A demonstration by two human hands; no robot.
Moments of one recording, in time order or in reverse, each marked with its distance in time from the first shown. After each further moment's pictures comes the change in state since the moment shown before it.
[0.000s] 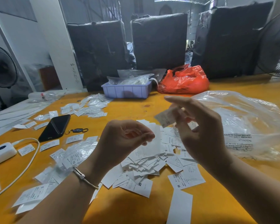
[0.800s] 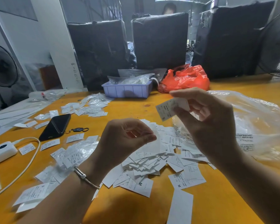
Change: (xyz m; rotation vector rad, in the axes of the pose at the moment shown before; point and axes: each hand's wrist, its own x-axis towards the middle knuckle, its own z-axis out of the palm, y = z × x) left_hand 0.001 0.000 0.002 0.036 0.035 0.019; right_hand 0.012 -0.006 -0.009 0.323 -0.036 0.198
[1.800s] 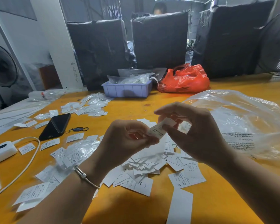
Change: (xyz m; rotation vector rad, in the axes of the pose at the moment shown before) left_hand 0.000 0.001 0.000 -0.033 -0.089 0.030; right_hand -0.006 0.004 0.004 -0.112 -0.266 -0.071
